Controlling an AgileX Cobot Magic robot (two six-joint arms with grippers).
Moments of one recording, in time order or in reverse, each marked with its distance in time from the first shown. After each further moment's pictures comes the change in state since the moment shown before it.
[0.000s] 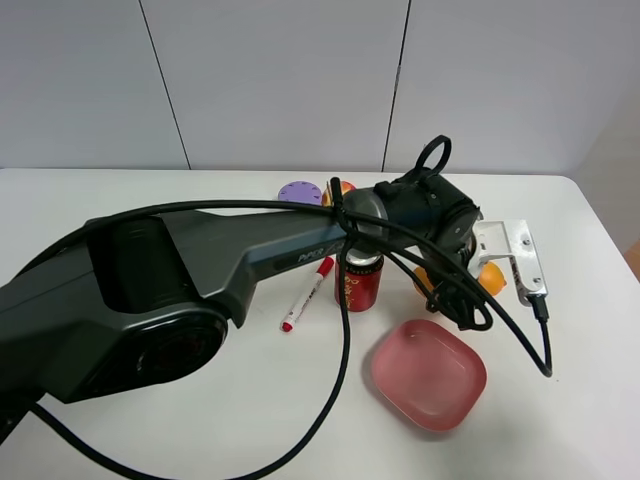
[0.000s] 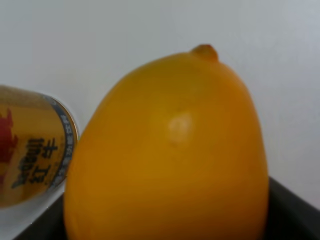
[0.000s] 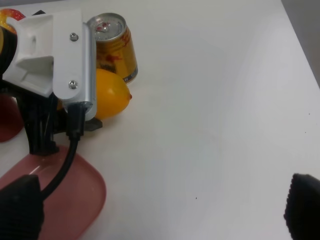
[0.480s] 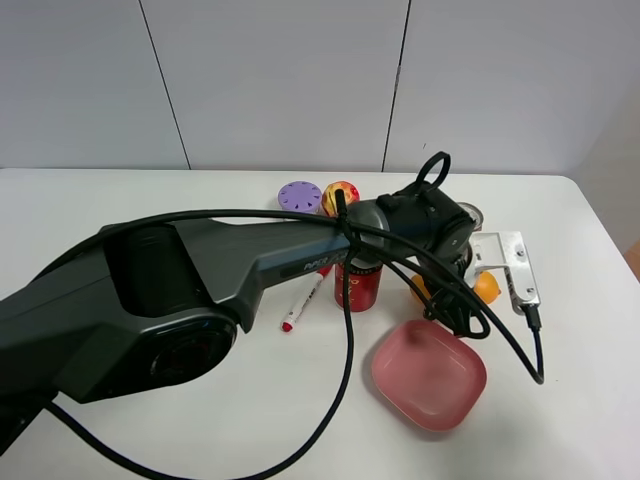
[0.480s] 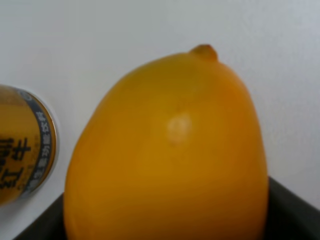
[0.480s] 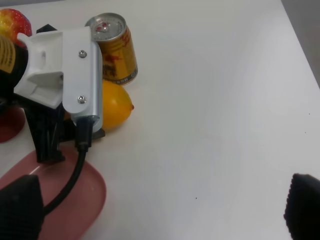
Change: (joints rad) left arm 0.000 0.033 0.000 0.000 -0.013 0.000; right arm 0.000 0.000 0.000 0.000 0.000 0.000
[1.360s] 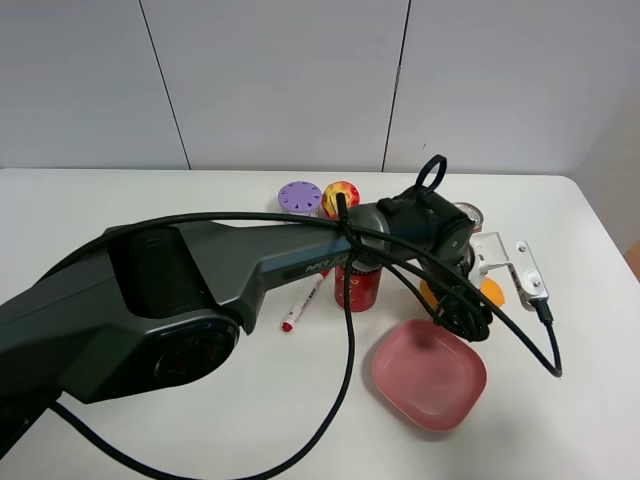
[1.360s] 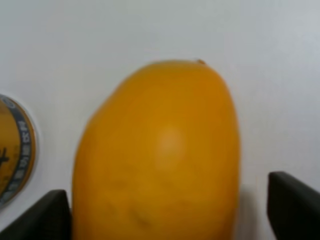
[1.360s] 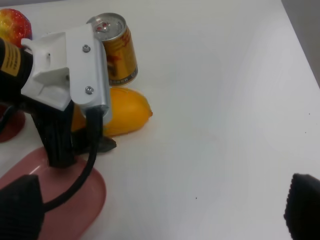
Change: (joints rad) left arm 0.000 0.009 0.000 -0.087 -0.025 -0.066; right arm 0.000 0.000 0.000 0.000 0.000 0.000
